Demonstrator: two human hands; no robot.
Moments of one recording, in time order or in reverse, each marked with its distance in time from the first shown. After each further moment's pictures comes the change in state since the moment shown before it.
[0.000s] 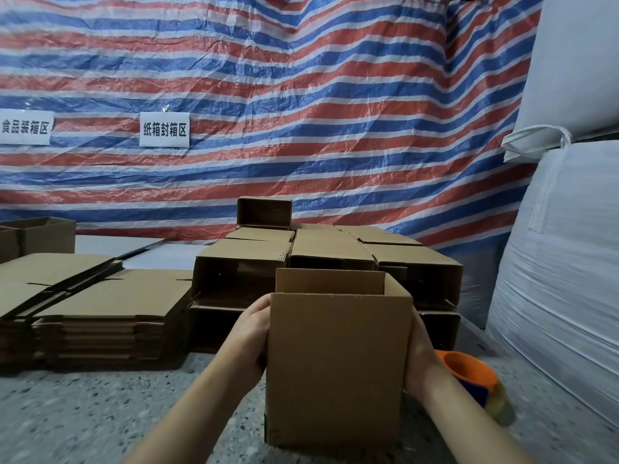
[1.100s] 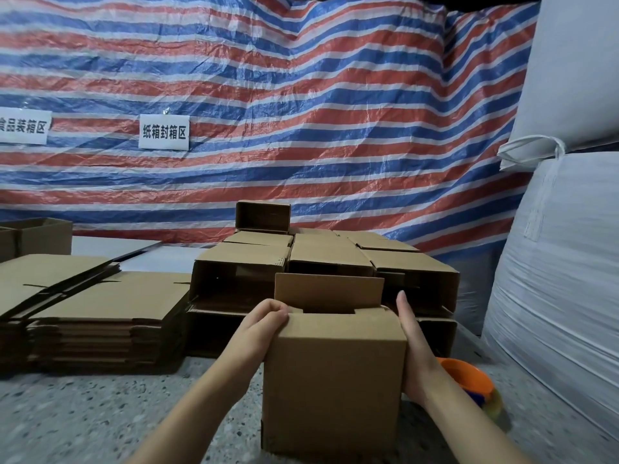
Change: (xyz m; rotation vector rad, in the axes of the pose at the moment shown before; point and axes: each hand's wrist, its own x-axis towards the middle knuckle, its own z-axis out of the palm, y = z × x) left_hand -0.003 -0.001 -0.002 0.339 0.002 0.130; right_hand 0.000 -0.003 -0.009 -0.099 -0.181 0.038
